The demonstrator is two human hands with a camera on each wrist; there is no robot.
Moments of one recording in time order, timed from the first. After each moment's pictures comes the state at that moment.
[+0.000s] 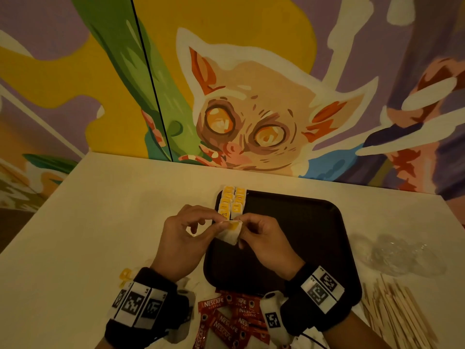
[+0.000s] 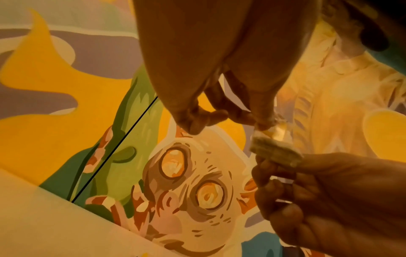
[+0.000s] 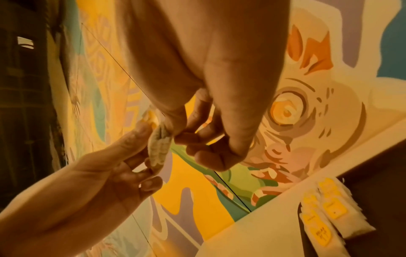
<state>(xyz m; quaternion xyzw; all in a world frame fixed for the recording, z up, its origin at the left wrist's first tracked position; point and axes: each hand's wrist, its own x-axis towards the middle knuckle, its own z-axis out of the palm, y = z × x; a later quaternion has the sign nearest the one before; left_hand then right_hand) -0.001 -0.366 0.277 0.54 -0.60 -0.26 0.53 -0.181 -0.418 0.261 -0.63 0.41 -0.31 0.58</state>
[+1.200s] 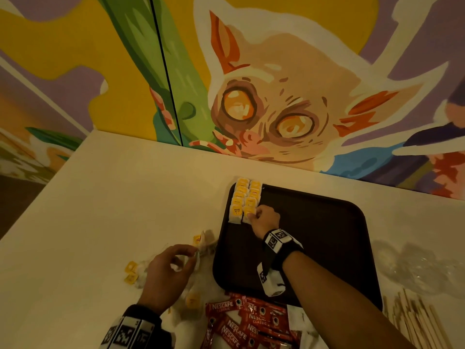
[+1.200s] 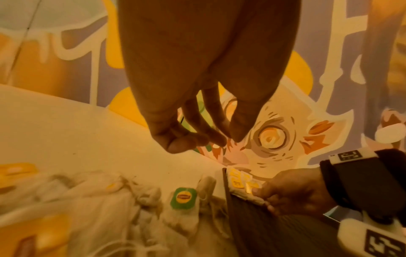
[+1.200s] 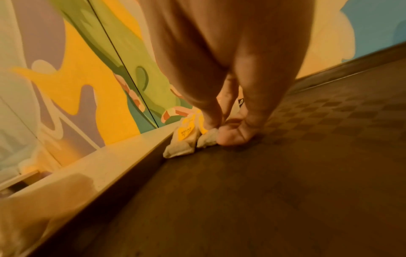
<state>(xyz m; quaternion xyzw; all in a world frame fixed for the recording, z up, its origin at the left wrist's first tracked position) 0.053 -0.334 0.159 0.74 -0.46 -0.33 0.37 -0.137 -0.531 0.115 -0.60 0.71 -0.09 0.36</state>
